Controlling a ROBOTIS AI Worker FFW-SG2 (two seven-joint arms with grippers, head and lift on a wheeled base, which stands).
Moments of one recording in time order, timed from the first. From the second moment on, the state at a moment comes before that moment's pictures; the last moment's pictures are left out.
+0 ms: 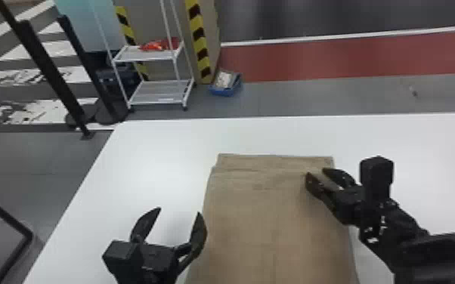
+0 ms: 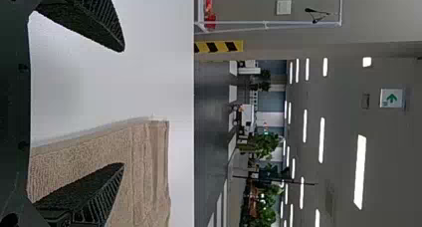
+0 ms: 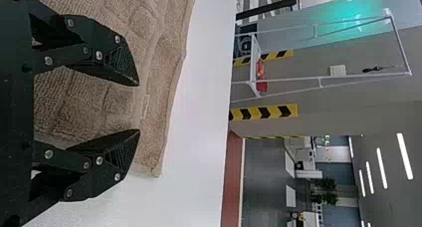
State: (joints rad) left arm 0.54 0.09 0.05 -1.83 0.11 -0.16 -0.08; right arm -0.08 -0.07 0.23 -1.41 -0.10 0.24 0.24
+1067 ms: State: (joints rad) left arm 0.54 0.10 0.05 -1.82 0.12 -0.16 -0.08; right arm -0.08 -0.07 0.24 -1.41 -0.10 0.29 0.24
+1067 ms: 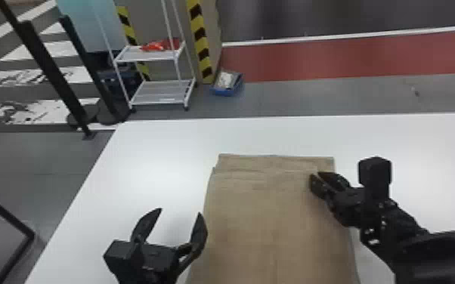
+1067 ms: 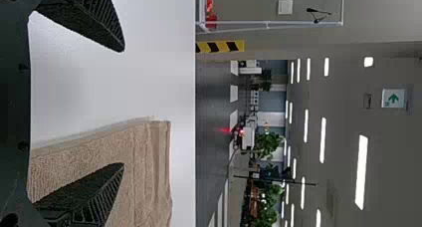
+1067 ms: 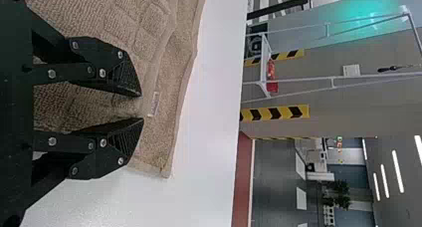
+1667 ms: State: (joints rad) left arm 0.54 0.10 0.05 -1.82 0.12 -0.16 -0.08; right arm -0.05 -0.07 0.23 -1.47 -0.10 0.28 0.23
